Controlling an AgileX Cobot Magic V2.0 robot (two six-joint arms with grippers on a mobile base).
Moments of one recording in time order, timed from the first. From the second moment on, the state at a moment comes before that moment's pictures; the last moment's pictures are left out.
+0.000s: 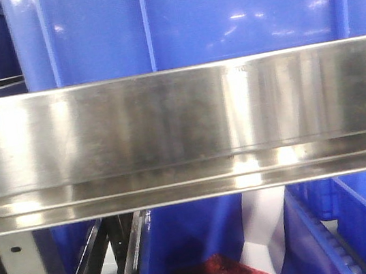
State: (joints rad) left arm -0.06 -0.02 0.03 0.01 0.14 -0.09; right arm 0.56 0.18 -0.64 -0.16 0.21 0.25
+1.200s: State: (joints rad) left arm -0.06 -0.02 0.03 0.01 0.14 -0.09; right arm 0.56 0.64 -0.87 -0.12 -0.07 0.25
